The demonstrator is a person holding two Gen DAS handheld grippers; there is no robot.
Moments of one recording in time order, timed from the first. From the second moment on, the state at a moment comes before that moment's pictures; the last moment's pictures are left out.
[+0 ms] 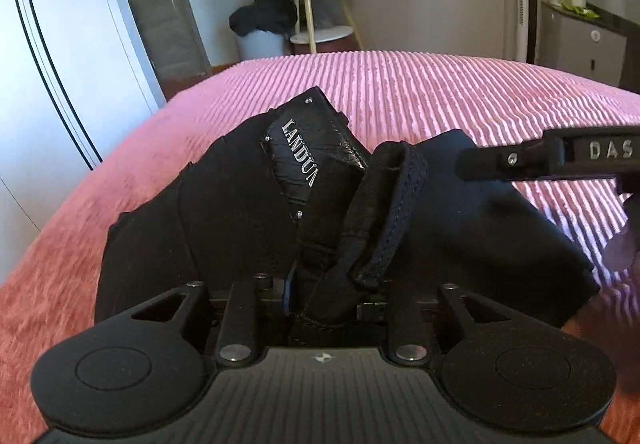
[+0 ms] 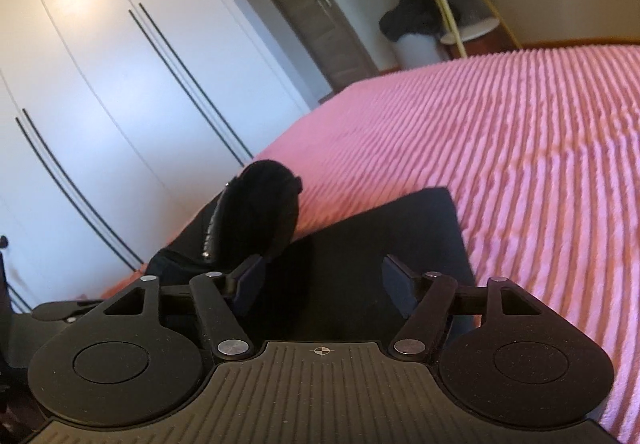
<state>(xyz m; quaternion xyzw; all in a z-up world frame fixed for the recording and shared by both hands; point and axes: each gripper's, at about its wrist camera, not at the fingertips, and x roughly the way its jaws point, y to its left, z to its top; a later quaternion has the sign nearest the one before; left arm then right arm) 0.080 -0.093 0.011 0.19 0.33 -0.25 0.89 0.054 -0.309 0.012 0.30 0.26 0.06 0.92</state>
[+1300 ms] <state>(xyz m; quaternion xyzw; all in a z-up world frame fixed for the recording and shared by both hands) 0.066 0.085 0.011 -0.06 0.42 -0.08 0.90 0.105 -0.274 -0.034 0.46 0.38 0.18 0.78</state>
